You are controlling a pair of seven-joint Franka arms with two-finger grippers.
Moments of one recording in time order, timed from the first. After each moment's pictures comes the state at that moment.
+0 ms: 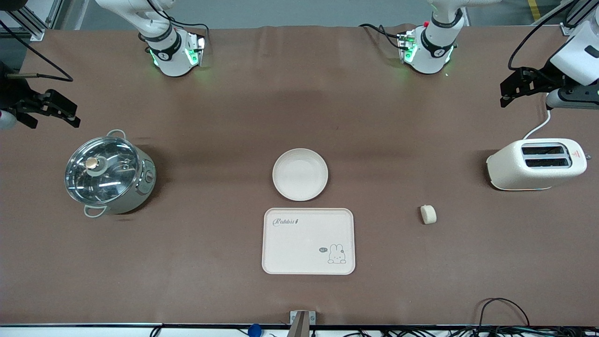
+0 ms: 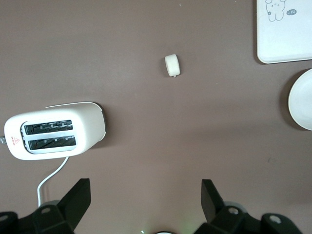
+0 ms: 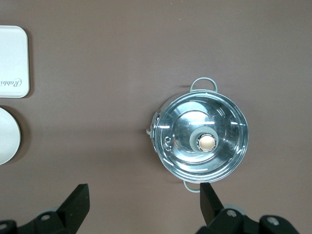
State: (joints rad) left arm 0.00 -0.10 -0.11 -1.62 0.02 1.52 0.00; right arm -0.01 -0.06 0.01 -1.62 -0.01 1.60 -0.01
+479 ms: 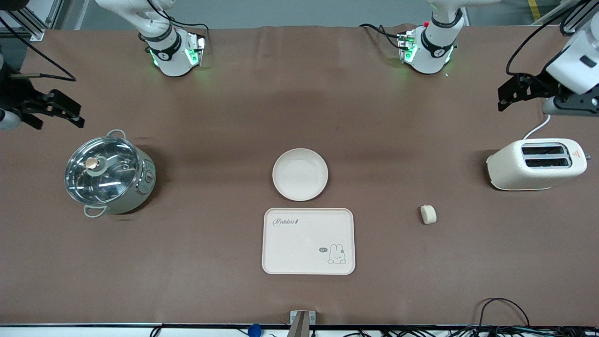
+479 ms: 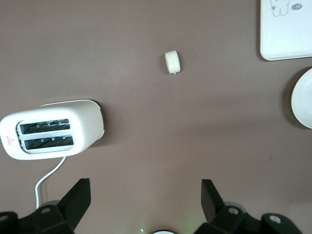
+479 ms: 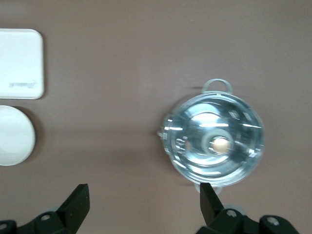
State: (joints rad) left arm 0.00 -0.06 -0.11 -1.62 0.02 1.53 0.00; right arm 0.01 -0.05 0.02 -1.64 0.06 1.64 0.01
